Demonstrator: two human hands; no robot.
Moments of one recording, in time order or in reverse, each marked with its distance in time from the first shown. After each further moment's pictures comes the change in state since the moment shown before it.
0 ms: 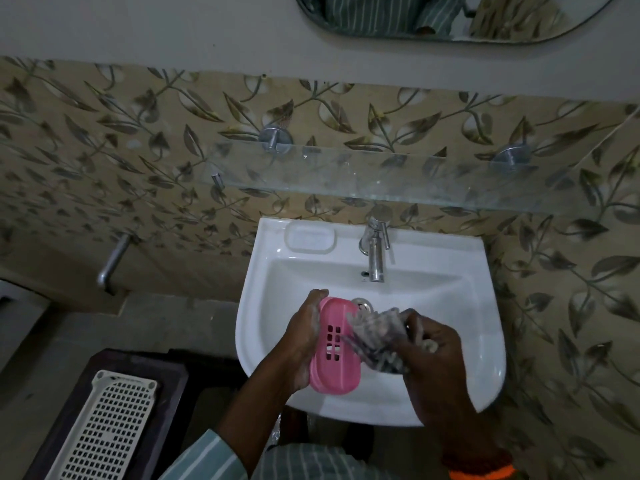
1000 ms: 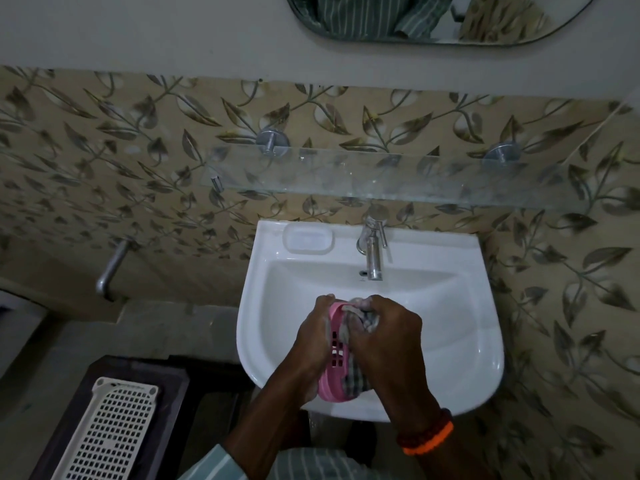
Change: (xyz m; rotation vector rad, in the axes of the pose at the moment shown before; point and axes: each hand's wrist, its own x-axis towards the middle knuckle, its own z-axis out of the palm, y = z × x) left_hand -0.022 -0.013 0.023 0.059 0.083 0.228; right_hand 0.013 0.012 0.044 -0.885 0.177 -0.265
